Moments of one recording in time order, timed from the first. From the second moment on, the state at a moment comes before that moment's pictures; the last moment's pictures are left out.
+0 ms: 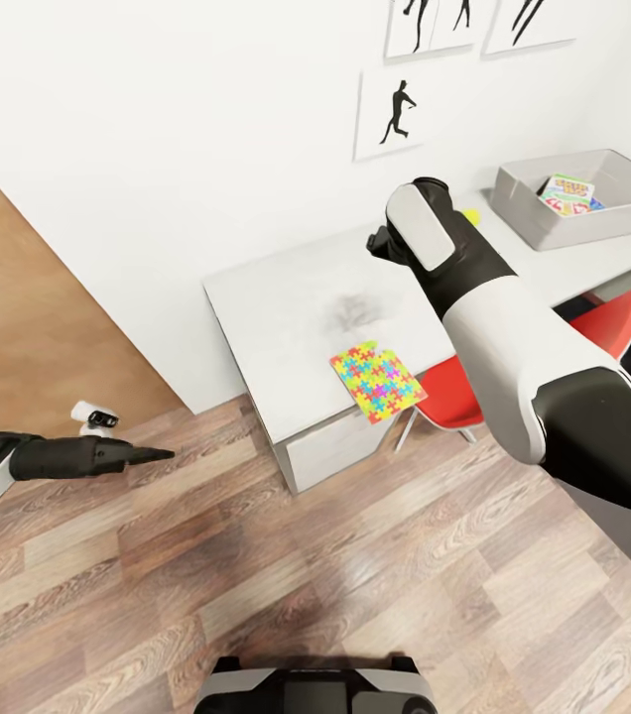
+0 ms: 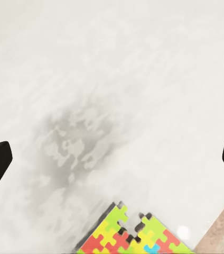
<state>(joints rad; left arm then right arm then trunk) -0.83 0.66 -0.34 -0.99 0.67 0.85 -1.53 -1.70 0.16 0.27 -0.58 -0.85 0.69 -0.88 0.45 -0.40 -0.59</state>
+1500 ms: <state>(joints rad) -0.83 0.65 -0.34 -0.54 0.66 0.66 -1.52 -1.64 0.10 0.27 -0.79 -0.86 0.84 -0.91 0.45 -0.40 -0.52</state>
